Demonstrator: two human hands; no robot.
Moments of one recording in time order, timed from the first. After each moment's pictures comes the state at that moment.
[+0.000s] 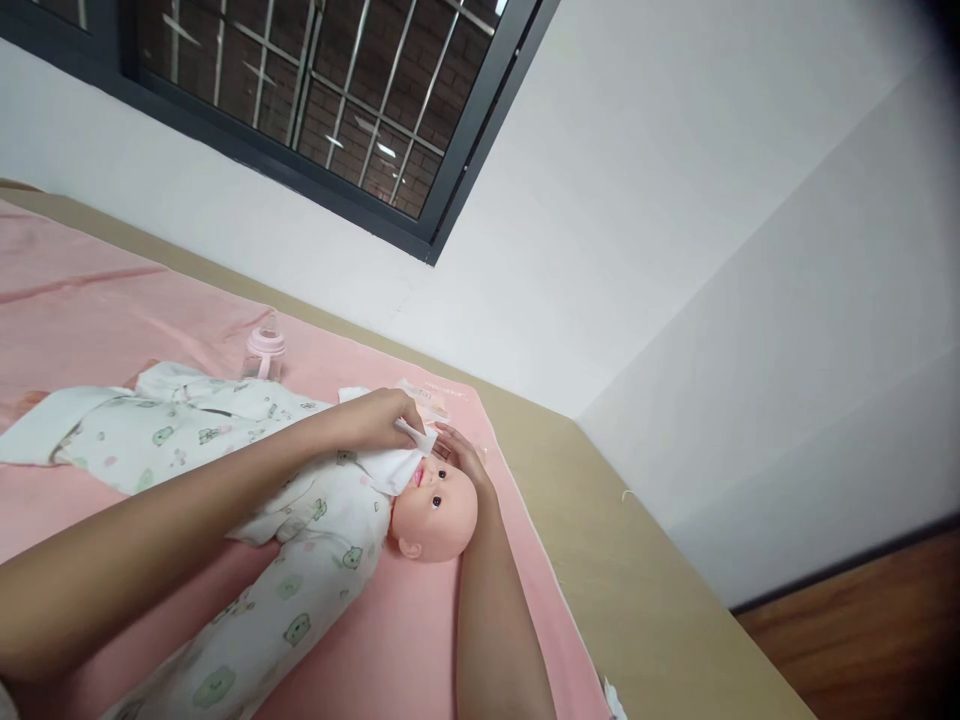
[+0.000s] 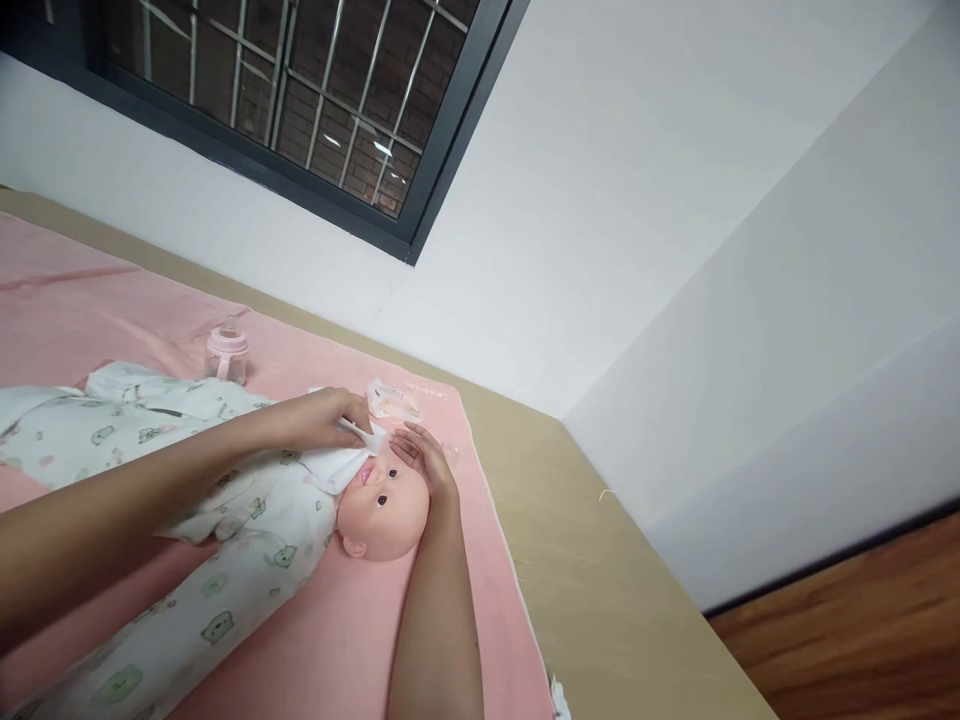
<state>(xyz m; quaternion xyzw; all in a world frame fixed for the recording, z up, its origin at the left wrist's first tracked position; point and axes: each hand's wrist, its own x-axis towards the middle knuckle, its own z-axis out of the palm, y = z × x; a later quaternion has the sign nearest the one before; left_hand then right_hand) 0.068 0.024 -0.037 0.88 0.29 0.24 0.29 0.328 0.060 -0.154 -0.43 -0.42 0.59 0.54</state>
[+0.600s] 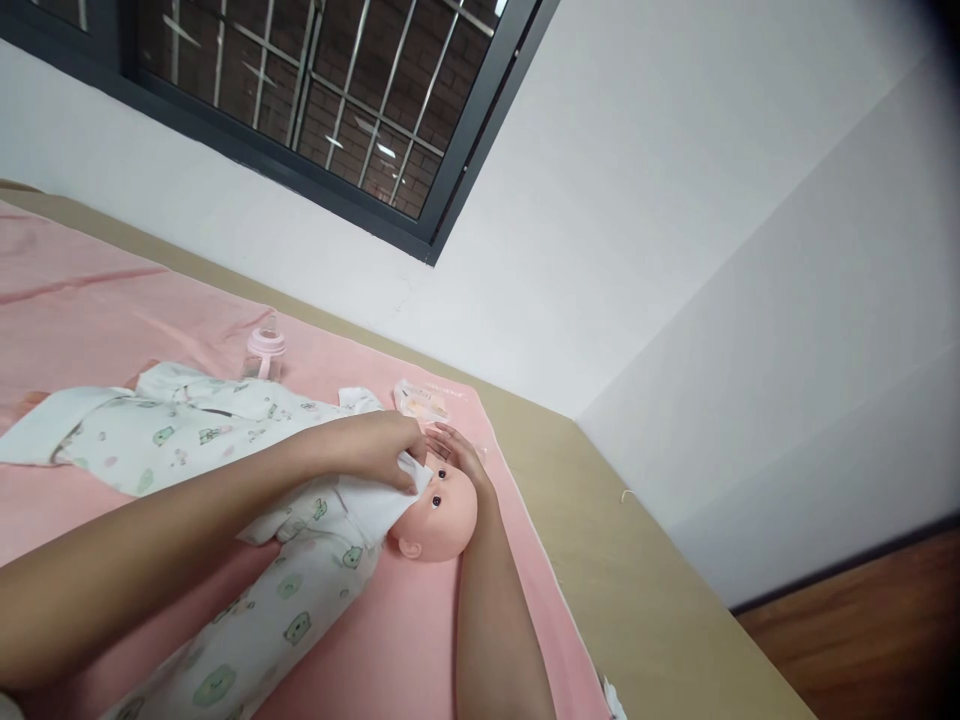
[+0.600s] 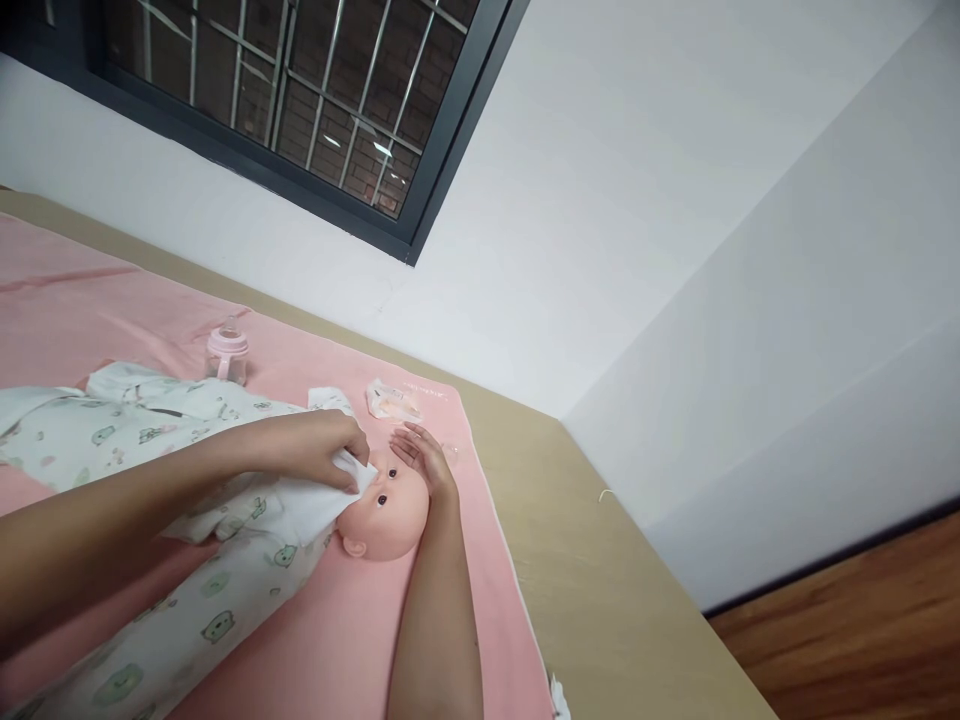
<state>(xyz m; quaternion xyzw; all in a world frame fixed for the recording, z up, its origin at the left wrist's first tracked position) 0.068 -0.005 -0.029 0.91 0.30 0.13 0.25 0.326 0.059 -0.152 -0.43 -0.42 0.59 0.54</state>
